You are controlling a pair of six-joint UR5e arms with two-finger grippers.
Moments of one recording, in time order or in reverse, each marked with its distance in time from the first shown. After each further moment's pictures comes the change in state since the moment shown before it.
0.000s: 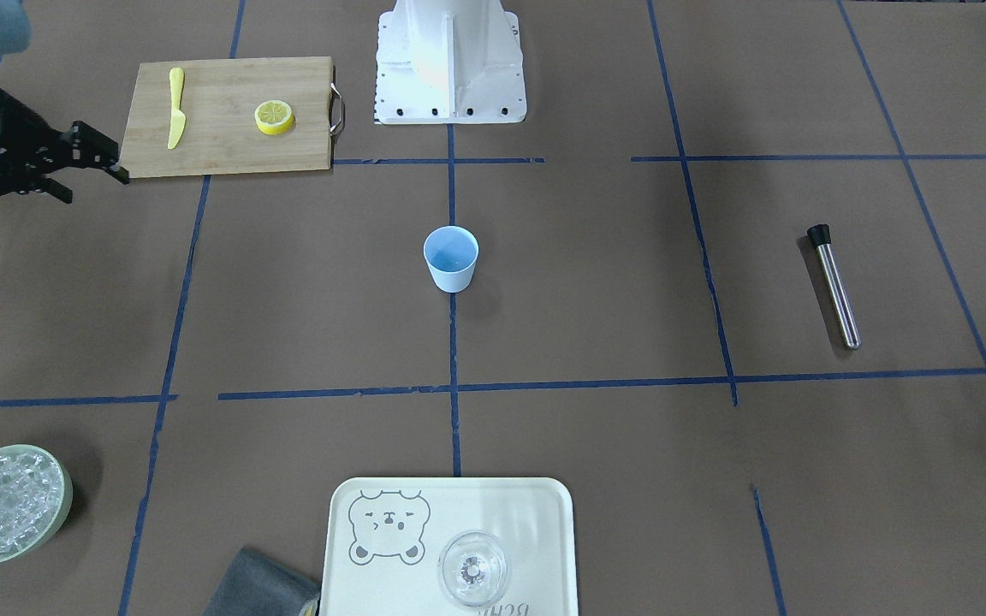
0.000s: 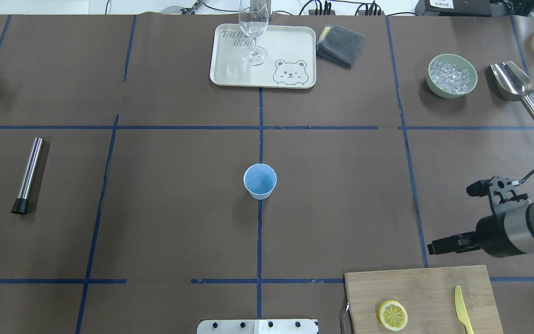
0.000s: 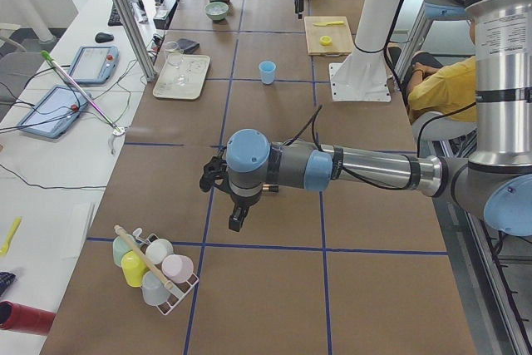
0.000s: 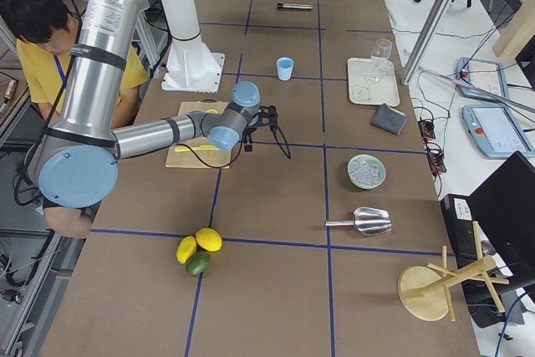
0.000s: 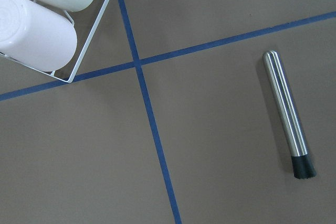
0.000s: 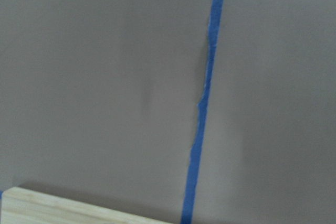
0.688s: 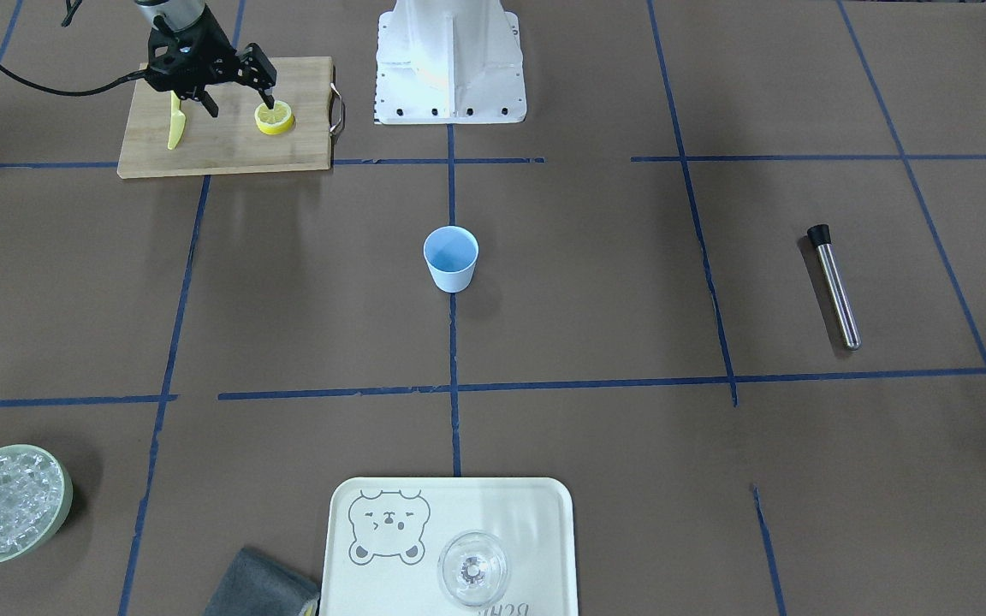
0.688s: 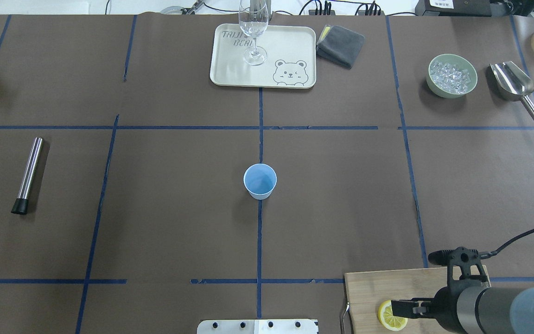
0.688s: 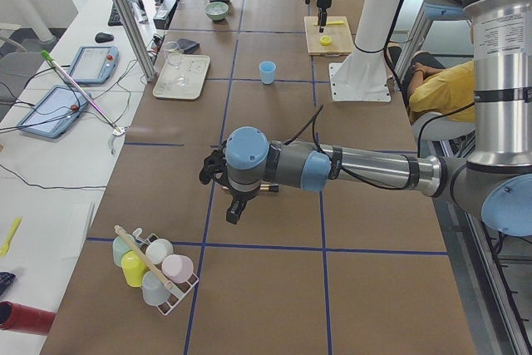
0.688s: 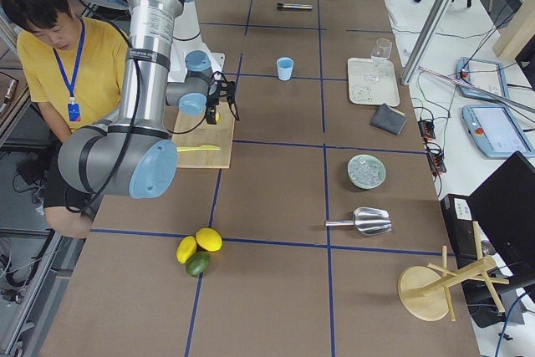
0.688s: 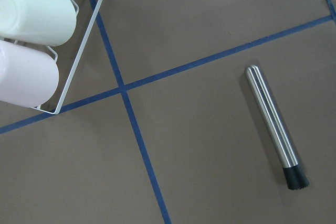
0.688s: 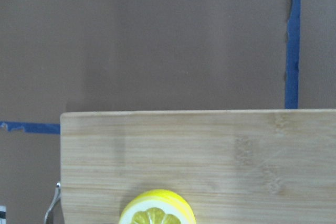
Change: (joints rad) left arm 0.020 -0.001 0.003 -0.046 -0.046 -0.007; right arm -0.476 0.004 0.177 -0.213 -0.470 0.370
